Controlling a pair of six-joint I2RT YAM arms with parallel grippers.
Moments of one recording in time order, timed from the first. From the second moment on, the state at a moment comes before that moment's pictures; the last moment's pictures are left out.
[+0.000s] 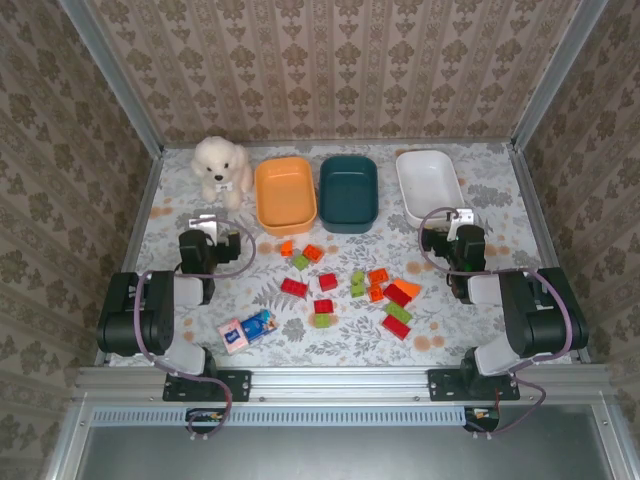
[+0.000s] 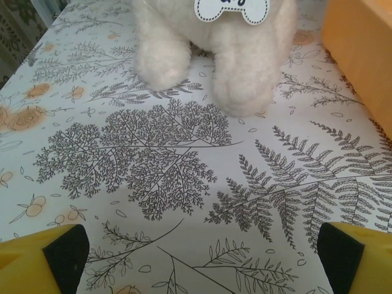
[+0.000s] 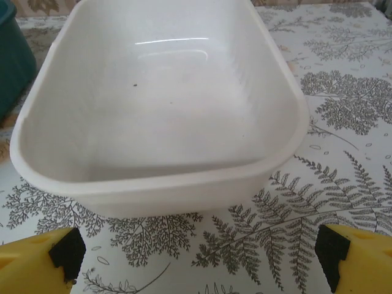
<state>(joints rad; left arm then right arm) -0.03 1.53 0.37 0.70 -0.04 0.06 0.02 1.51 0.38 0.71 0.10 0.05</state>
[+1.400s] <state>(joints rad) -0.30 0.86 0.39 0.36 -0.36 0.09 0.10 0.94 0.56 0.21 0.29 0.12</state>
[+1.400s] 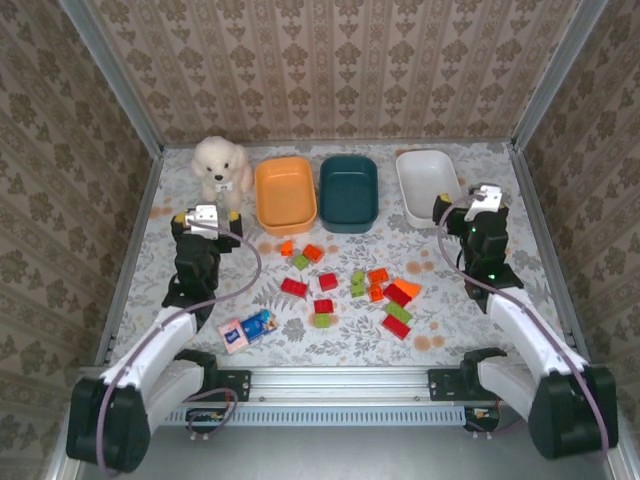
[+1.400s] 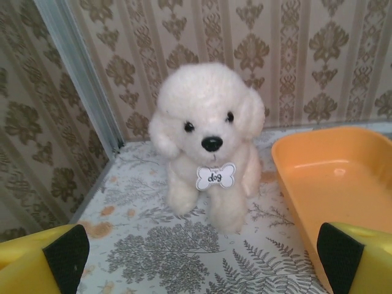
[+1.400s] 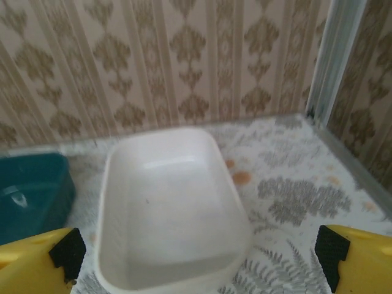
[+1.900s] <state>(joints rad) -0.37 0.94 0.86 -0.48 -0.18 -0.45 0.18 0.84 1.05 -0.66 0.15 0.57</state>
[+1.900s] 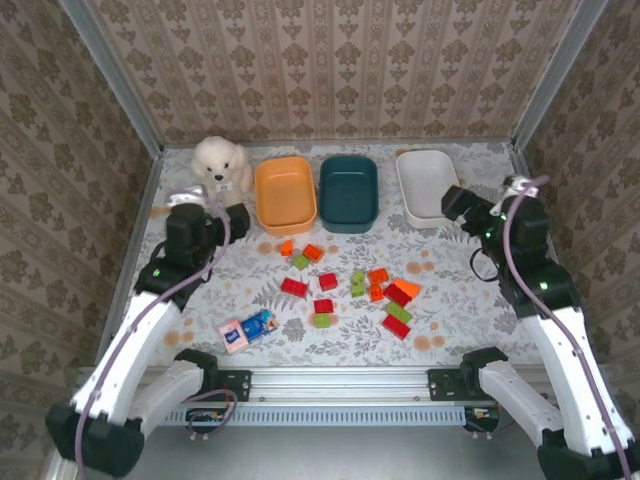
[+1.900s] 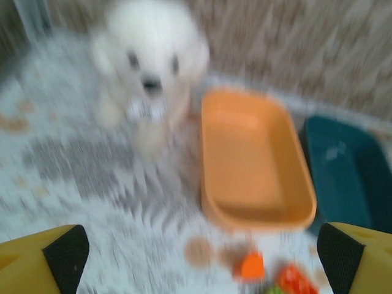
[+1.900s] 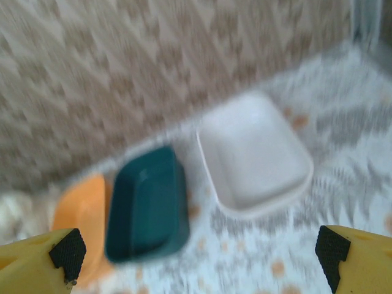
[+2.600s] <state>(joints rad) -0.56 1.71 1.19 -0.70 -0.09 -0.56 0.63 1.11 1.09 -0.77 0.01 0.53</state>
